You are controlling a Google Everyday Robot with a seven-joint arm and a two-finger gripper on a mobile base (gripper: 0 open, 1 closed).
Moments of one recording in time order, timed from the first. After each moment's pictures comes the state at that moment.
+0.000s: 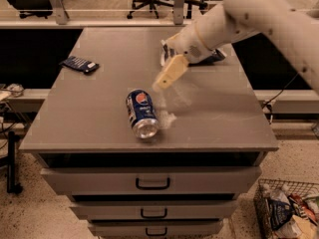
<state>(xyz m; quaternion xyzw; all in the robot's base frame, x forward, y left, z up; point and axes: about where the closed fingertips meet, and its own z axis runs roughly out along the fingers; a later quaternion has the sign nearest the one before) 0.645 -0.013 0.894 -0.60 0.70 0.20 0.35</state>
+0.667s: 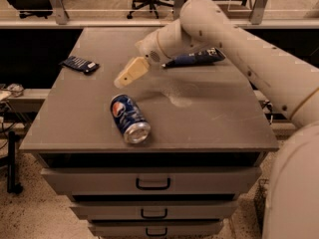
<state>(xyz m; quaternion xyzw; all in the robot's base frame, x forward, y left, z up) 0.694 0.084 0.868 -0.55 0.69 0.25 0.40</state>
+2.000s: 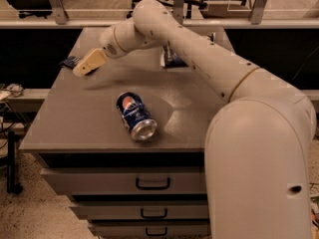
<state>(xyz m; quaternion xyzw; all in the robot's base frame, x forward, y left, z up) 0.750 0.207 0.876 -0.54 0.66 0.27 0.45</state>
